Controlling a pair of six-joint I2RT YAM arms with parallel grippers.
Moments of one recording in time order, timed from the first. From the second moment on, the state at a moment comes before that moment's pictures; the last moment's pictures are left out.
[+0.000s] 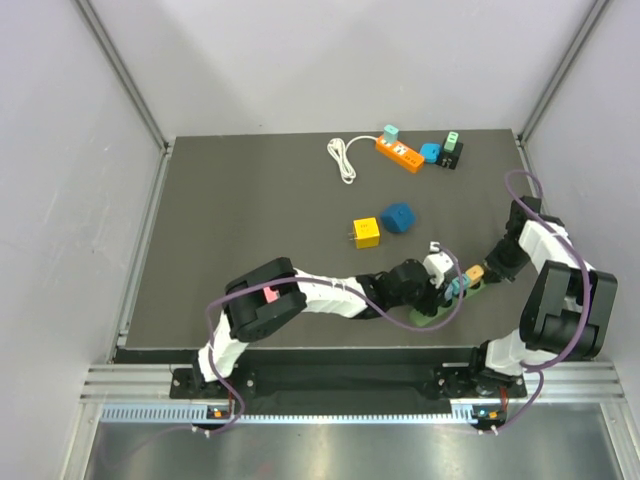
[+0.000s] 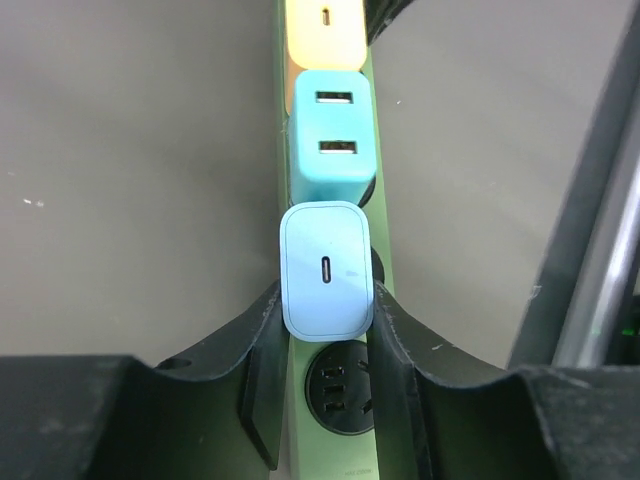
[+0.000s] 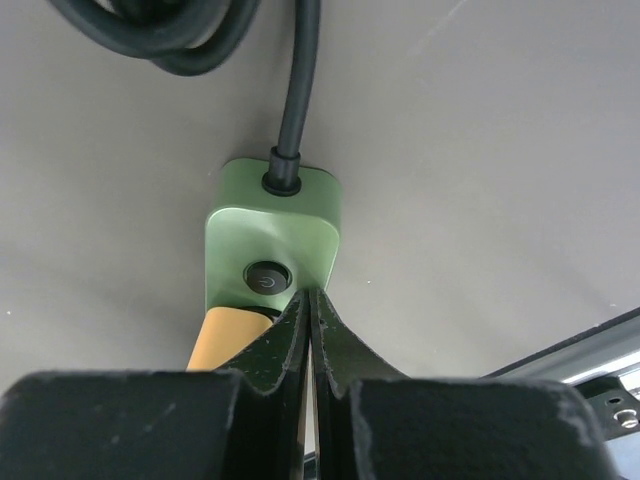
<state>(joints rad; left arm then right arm) -1.22 2.10 1.31 0.35 -0.03 -0.24 -0.27 1.51 0.91 -0.83 0.08 0.56</state>
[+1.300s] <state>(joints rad) -1.23 2.06 1.36 0.17 0.00 -0.10 -0.28 1.33 0.92 -0.86 0.04 0.50</state>
